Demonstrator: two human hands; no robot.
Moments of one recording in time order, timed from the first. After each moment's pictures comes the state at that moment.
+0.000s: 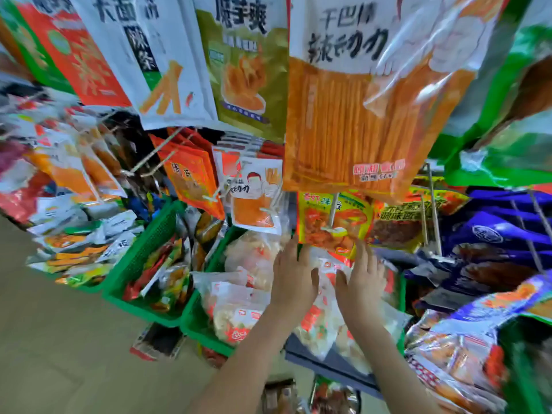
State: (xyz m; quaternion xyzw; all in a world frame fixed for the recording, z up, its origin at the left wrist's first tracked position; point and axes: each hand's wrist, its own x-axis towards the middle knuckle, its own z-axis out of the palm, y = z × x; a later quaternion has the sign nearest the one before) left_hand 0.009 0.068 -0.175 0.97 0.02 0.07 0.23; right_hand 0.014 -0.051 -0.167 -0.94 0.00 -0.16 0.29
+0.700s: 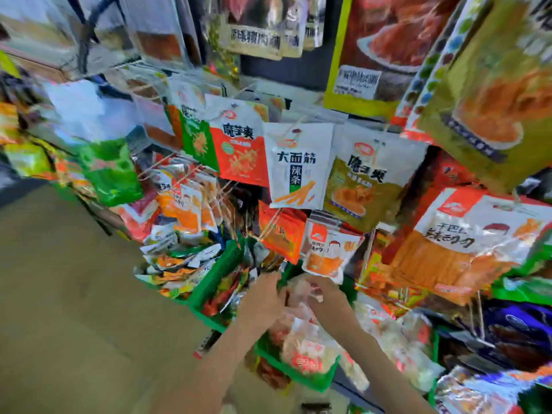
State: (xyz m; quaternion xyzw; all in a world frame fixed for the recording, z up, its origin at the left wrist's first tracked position) left_hand -0.073 0.313 0.046 0.94 0.15 -0.07 0.29; right_hand -0.032 0.160 0.049 -0.90 -0.14 0.19 0.38
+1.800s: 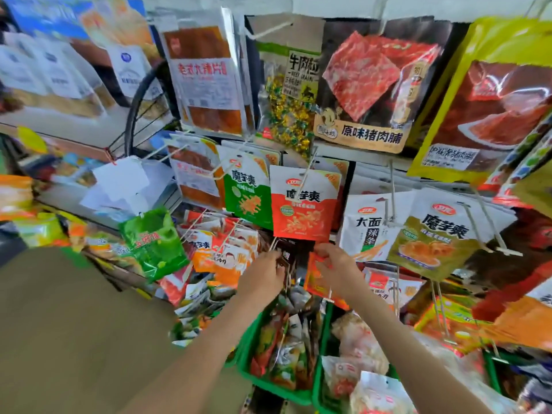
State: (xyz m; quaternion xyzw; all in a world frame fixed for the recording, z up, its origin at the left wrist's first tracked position) left_hand 0.008 0.560 0.160 0.96 0.08 -0.01 0.26; right_hand 0.055 0.390 0.162 -0.91 -0.14 0.08 0.39
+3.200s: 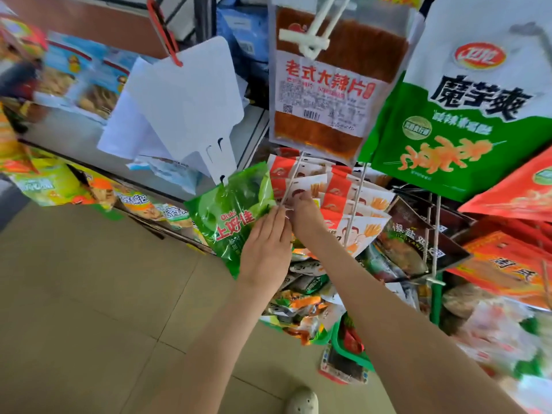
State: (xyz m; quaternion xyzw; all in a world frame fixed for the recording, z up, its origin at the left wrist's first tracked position) left_hand 0.080 0.899 -0.032 0.99 -0.04 0.11 -0.05; right_hand 0.187 0.822 -0.054 -0.94 -0.14 0.17 0.26
